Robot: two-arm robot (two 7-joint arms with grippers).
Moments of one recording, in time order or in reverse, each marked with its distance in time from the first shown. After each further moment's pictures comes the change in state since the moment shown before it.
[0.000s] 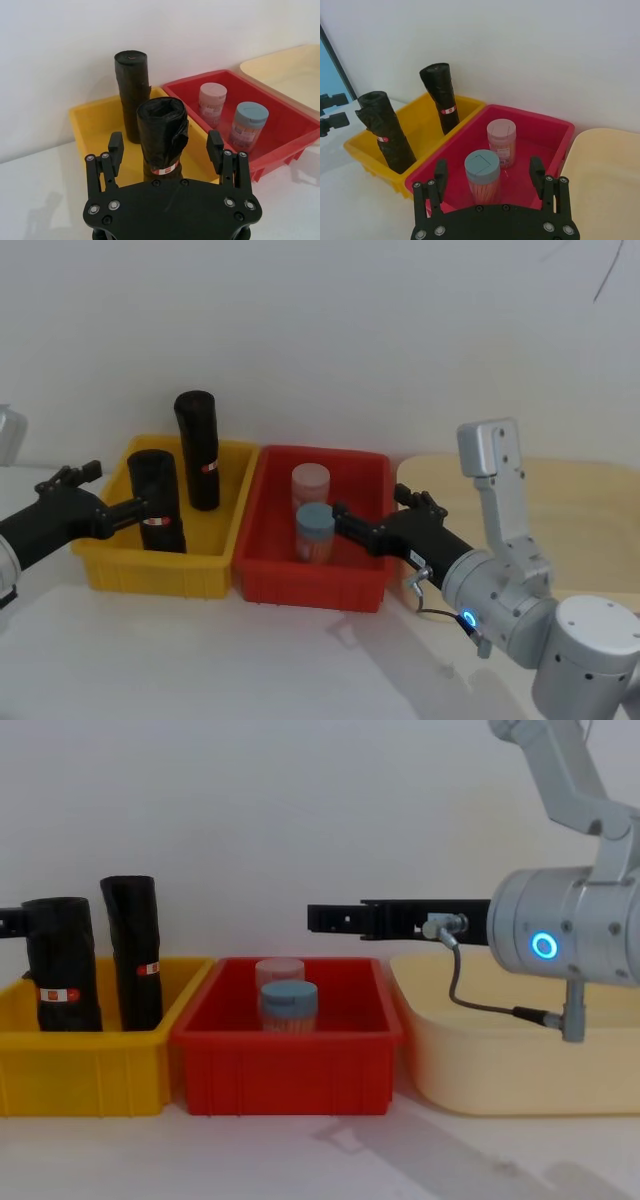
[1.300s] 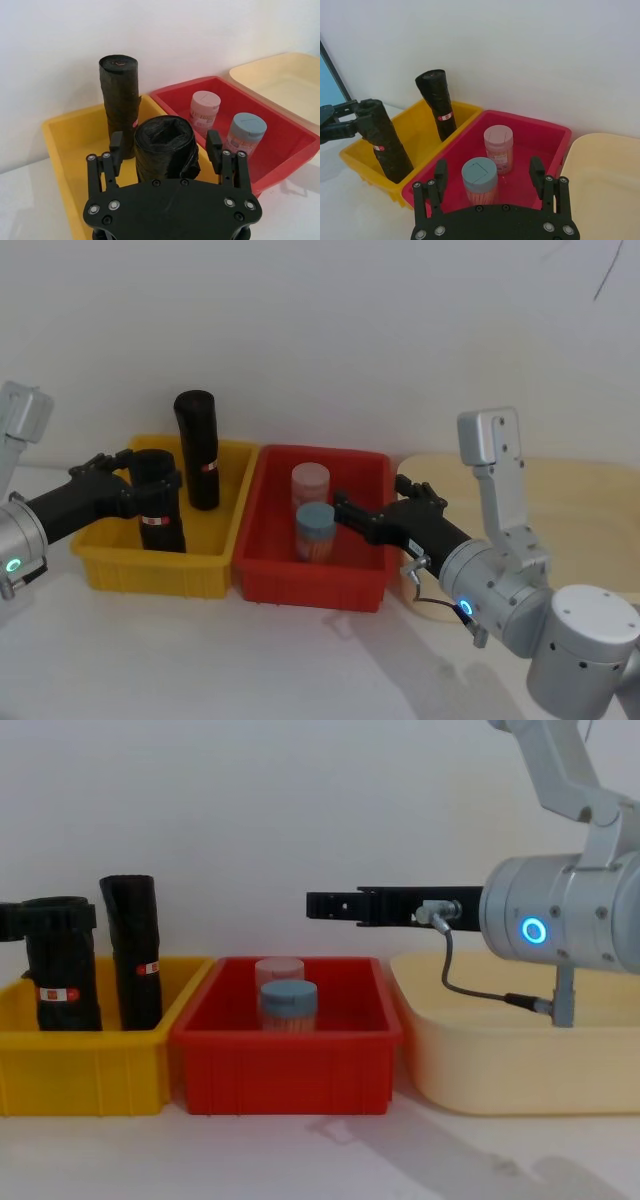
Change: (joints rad) left arm -0.207 -0.030 0.114 0.240 -0.045 -0.031 -0.135; right arm 0.010 -0.037 0.023 0.012 -0.026 0.011 0.000
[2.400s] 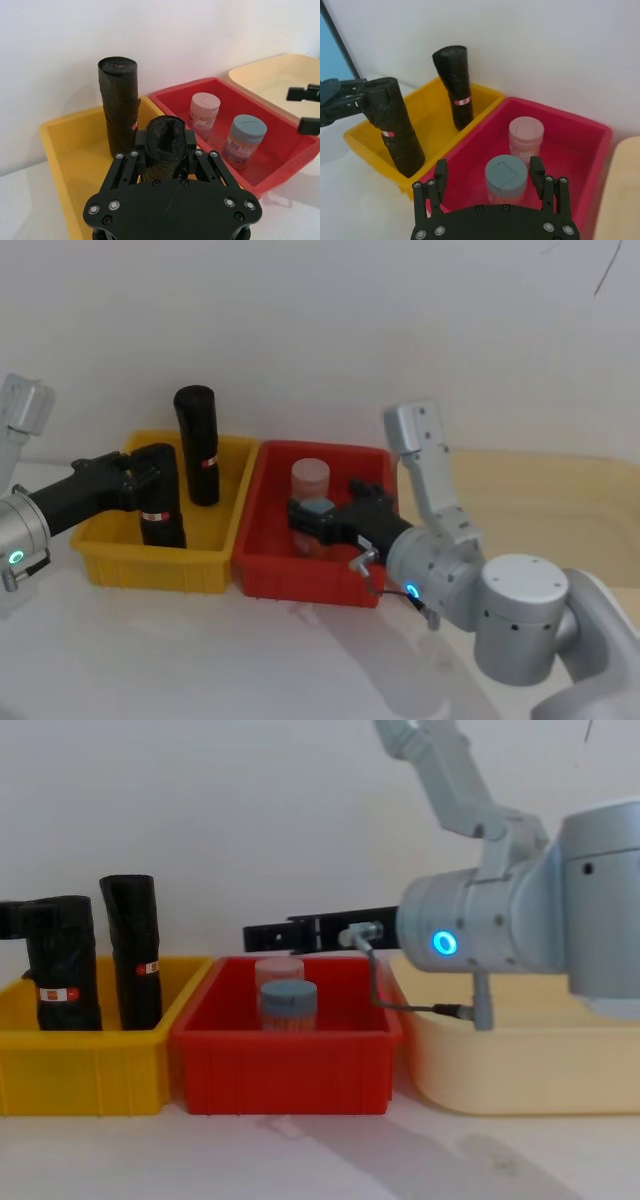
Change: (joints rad) left arm -0.020 -0.003 0.011 0.023 -0.003 -0.007 -0.011; right arm 0.101 -0.070 -0.068 0.142 -0.067 0.047 0.027
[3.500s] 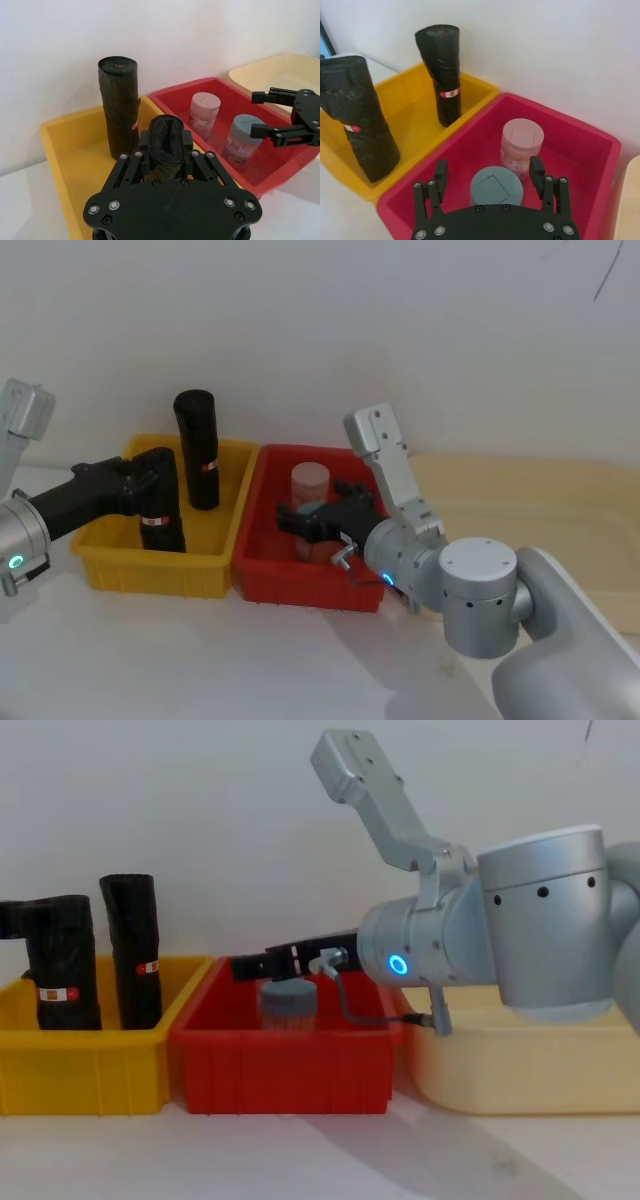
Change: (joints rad) left arm -0.001 0.000 0.001 0.002 0.000 0.000 -0.001; right arm 0.141 -0.065 -0.041 0.269 -0.088 -0.085 0.012
